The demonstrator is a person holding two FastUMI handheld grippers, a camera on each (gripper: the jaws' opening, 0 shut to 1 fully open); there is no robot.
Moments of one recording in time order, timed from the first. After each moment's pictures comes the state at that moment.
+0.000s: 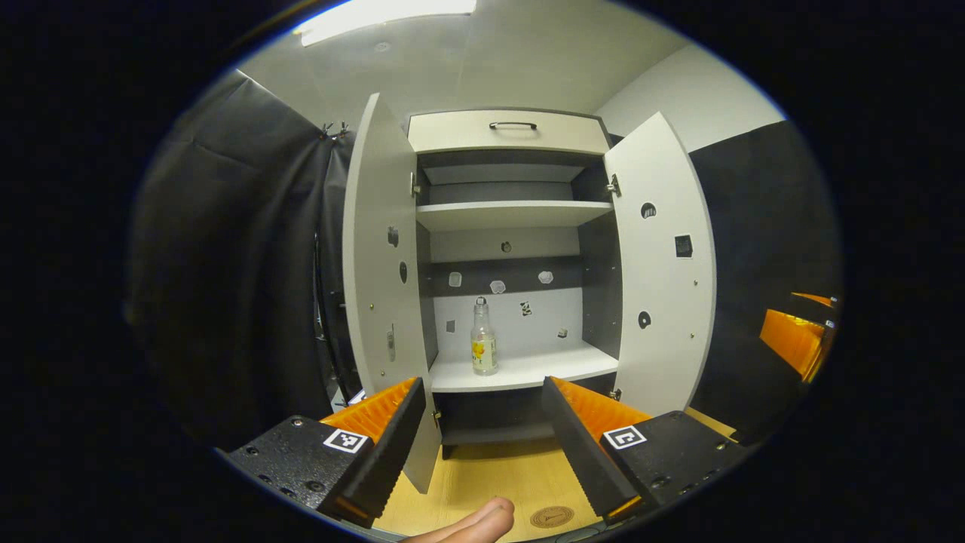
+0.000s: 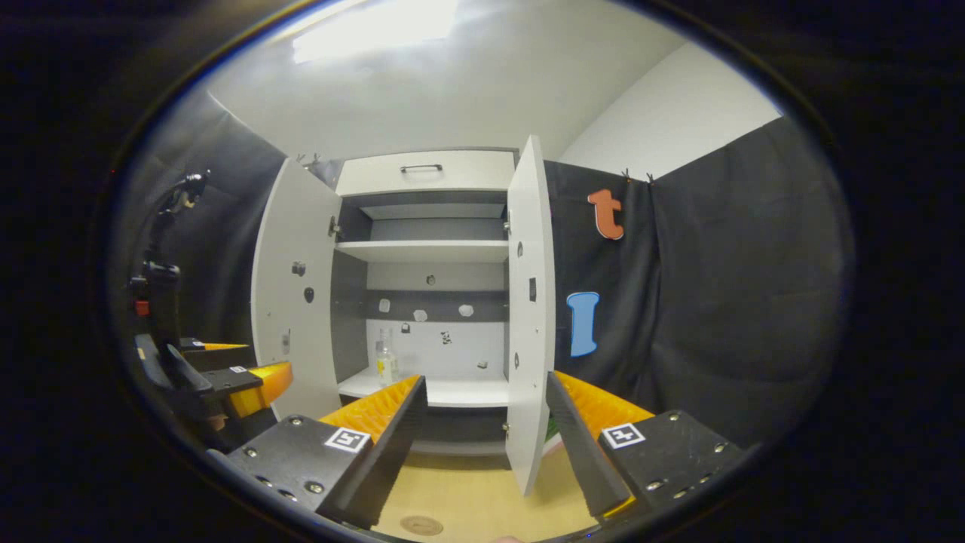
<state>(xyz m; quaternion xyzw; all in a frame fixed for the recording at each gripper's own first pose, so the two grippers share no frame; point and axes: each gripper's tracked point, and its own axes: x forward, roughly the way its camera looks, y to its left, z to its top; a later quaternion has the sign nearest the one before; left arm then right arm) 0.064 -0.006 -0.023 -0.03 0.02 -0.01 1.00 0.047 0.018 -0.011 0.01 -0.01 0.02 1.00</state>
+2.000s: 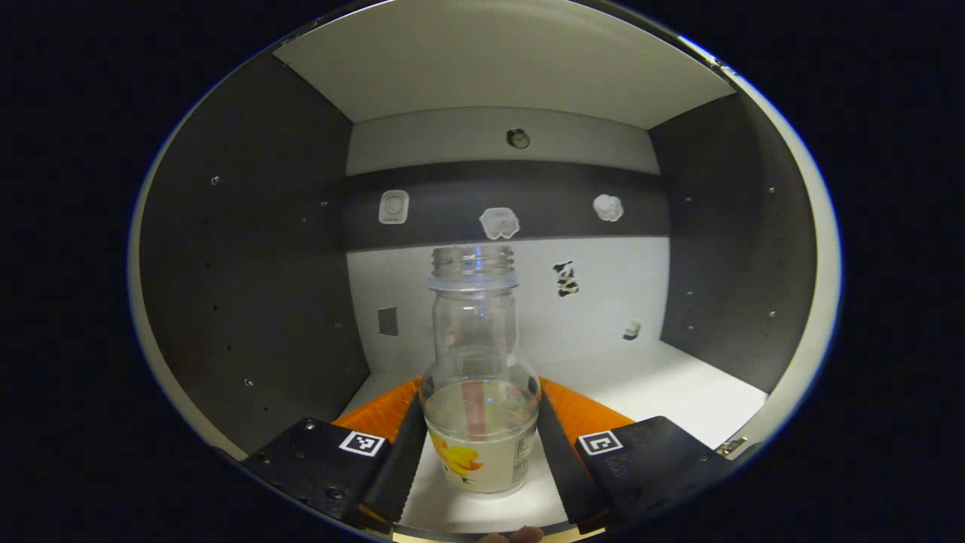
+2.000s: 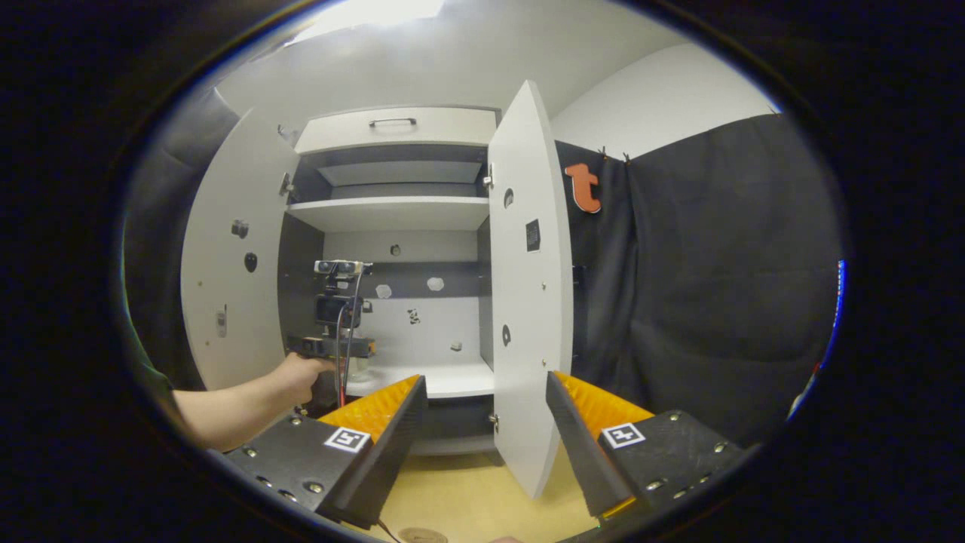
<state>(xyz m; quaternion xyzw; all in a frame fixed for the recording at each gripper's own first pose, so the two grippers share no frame) 0.464 -0.028 -0.125 -0.03 0.08 -0.04 1.00 0.115 0.030 -0.074 0.01 0.02 -0.05 1.00</state>
